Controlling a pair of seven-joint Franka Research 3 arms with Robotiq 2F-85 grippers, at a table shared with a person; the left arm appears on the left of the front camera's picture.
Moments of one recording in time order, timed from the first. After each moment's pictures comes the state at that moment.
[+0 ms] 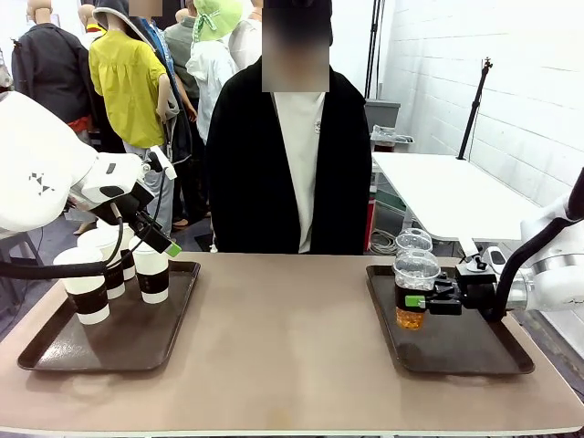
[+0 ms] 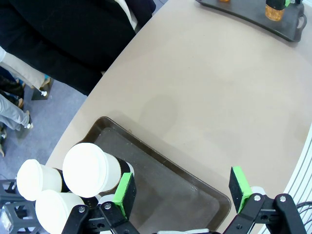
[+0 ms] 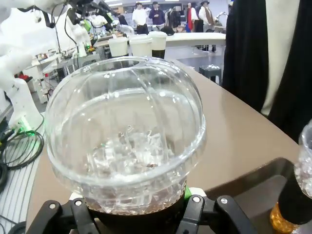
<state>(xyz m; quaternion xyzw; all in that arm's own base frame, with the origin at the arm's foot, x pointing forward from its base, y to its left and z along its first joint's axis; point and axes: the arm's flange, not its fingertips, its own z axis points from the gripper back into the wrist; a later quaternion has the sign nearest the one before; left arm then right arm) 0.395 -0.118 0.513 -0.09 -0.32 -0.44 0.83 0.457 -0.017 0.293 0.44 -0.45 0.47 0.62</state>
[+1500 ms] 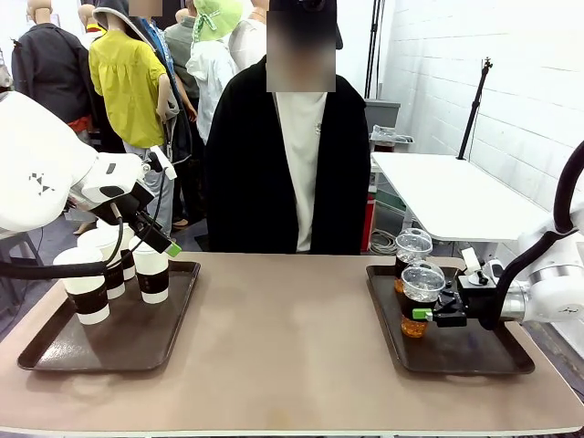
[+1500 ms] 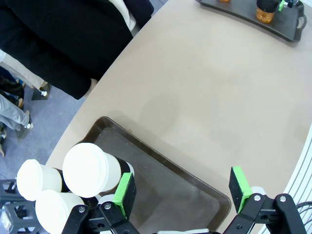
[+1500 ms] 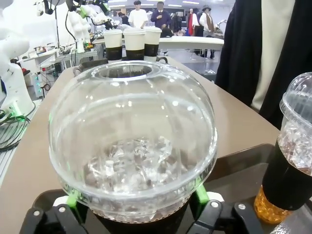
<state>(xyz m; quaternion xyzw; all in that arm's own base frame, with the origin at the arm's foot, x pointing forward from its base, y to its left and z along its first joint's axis) 0.395 -0.118 0.513 -0.09 -0.32 -0.44 0.83 0.481 -0.041 0.248 0.44 -0.47 0.48 0.60</state>
